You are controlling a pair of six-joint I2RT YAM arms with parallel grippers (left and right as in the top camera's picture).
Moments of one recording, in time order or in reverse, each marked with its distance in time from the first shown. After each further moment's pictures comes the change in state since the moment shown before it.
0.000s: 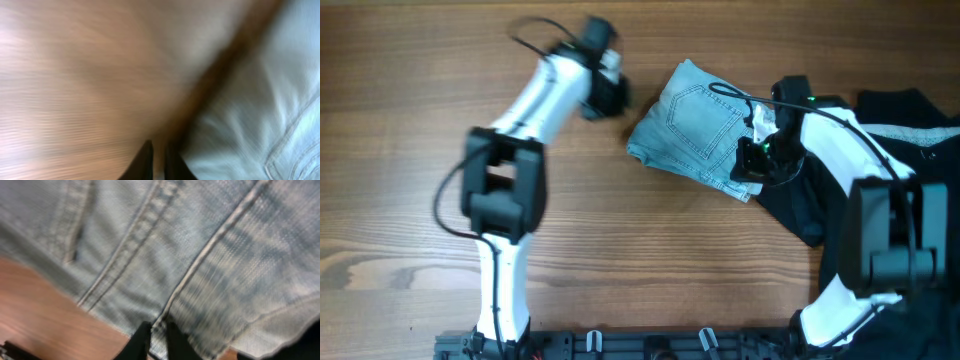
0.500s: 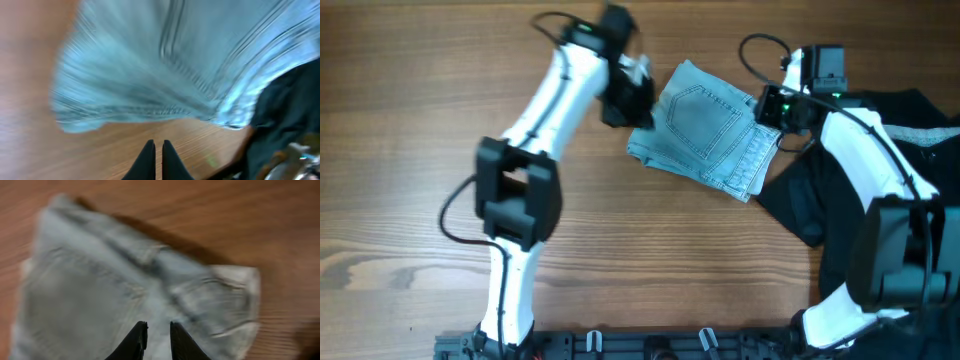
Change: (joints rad) left arm -0.133 -0.005 0.152 -0.317 0.191 0.023; right arm -0.074 -0.058 0.026 0.421 0.178 0.187
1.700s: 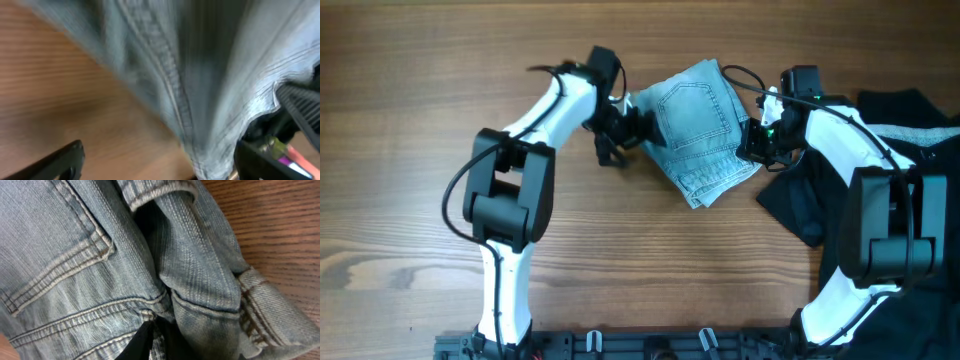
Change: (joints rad) left arm 0.064 -0.037 -0.375 0.300 0.161 -0.143; right arm 0.038 0.121 -0.018 -0.194 -0.140 -0.077
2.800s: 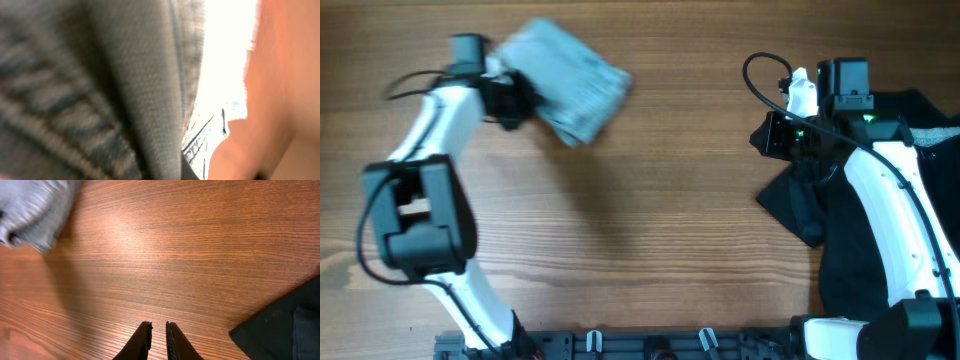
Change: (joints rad) left arm 0.490 -0.223 -0.225 0.424 -0.164 -0.204; right arm 0.007 -0.439 0.006 -0.193 -0.022 -0.048
